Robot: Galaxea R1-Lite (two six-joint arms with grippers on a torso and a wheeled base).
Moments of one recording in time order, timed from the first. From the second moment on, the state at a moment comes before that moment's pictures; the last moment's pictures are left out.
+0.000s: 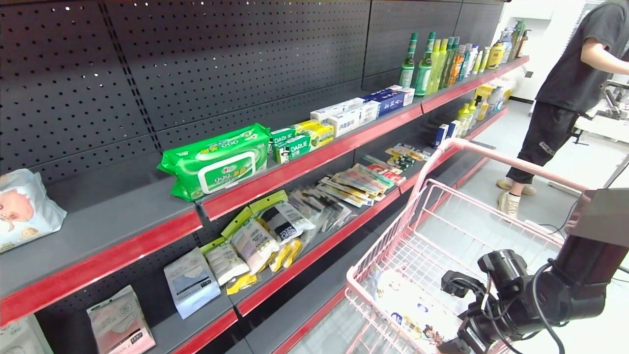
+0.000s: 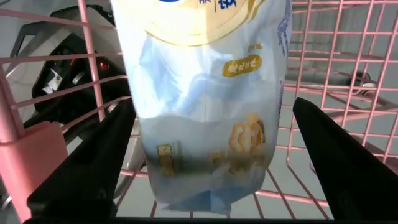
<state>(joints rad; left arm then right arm) -0.01 0.00 0.00 0.00 -0.02 0.00 0.03 2.23 -0.52 -0.44 0.31 -0.59</state>
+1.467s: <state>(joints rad) -0.01 0.00 0.00 0.00 -0.02 0.00 0.05 2.28 -0.53 -0.51 0.36 -0.59</state>
